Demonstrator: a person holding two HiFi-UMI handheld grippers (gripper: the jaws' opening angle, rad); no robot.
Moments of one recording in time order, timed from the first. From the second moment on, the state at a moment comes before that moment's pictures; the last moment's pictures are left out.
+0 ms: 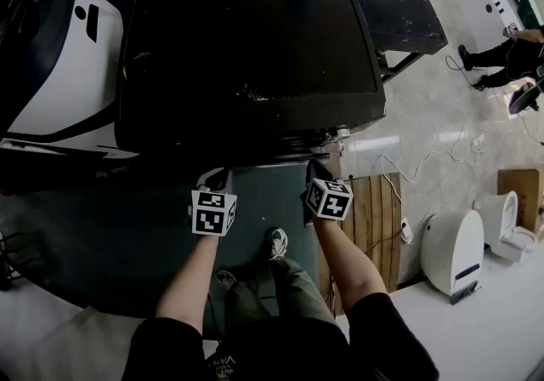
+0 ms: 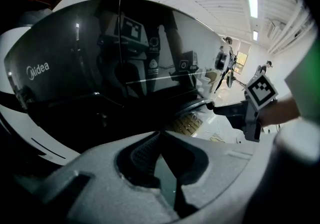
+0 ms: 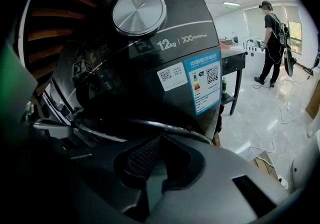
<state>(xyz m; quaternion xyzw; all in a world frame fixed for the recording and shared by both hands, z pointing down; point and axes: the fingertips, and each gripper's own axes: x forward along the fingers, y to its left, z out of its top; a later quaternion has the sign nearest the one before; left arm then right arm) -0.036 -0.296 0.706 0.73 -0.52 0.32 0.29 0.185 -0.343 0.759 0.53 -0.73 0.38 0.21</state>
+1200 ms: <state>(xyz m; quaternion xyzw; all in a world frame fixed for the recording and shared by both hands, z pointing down) -0.027 -0.282 0.693 0.74 -0.53 0.30 0.30 0.177 -0.334 0.740 0.51 -0.76 0.37 0.19</state>
